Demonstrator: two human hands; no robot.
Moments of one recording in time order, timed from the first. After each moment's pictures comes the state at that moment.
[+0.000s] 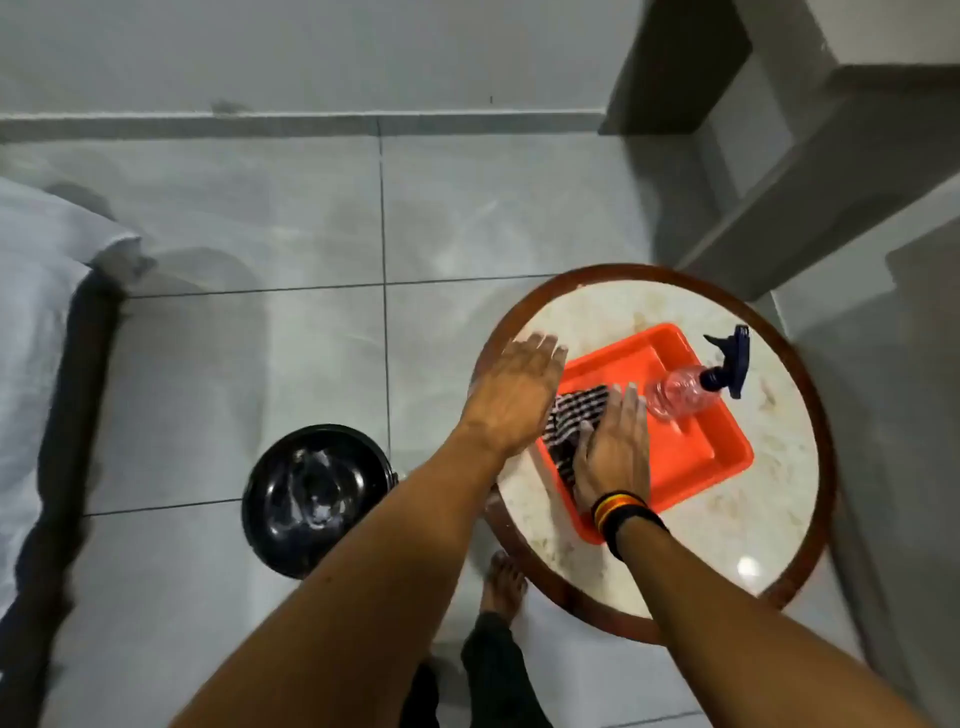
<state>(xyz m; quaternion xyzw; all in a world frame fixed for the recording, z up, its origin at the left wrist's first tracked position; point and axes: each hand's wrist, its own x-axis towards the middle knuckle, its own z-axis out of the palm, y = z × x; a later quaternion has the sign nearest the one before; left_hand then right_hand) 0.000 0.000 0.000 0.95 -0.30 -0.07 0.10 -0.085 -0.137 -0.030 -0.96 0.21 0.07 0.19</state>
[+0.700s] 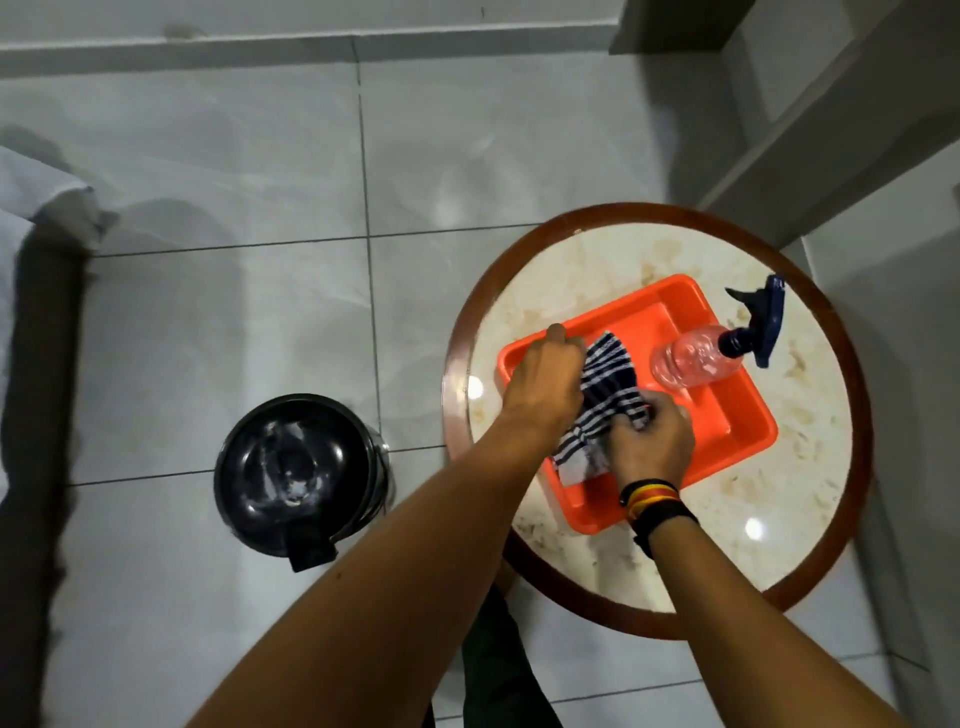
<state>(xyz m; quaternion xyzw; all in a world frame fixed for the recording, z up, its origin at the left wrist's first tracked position) -0.004 -0.071 -0.035 0.94 -0.16 -0.19 0.23 -0.084 -0.182 -0.056 -0.84 0.40 -0.02 0.37</state>
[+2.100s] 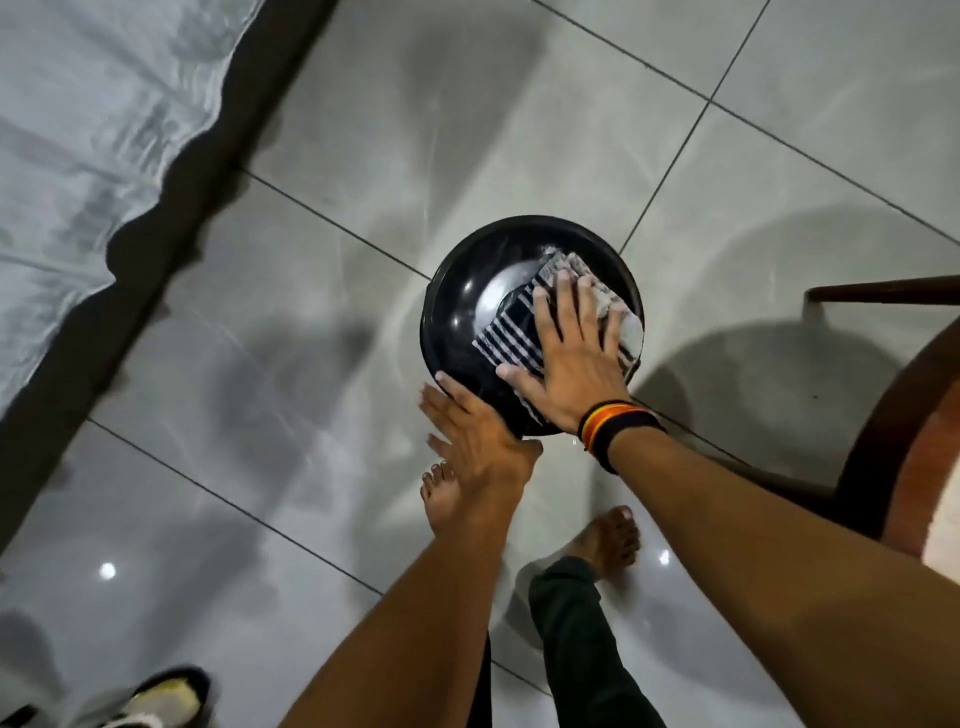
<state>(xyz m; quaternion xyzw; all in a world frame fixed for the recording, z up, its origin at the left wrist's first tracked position) -0.217 0.253 -0.287 0.73 0.52 -0.27 0.36 -0.103 0.194 -0.298 -0.91 -0.35 0.24 0.05</state>
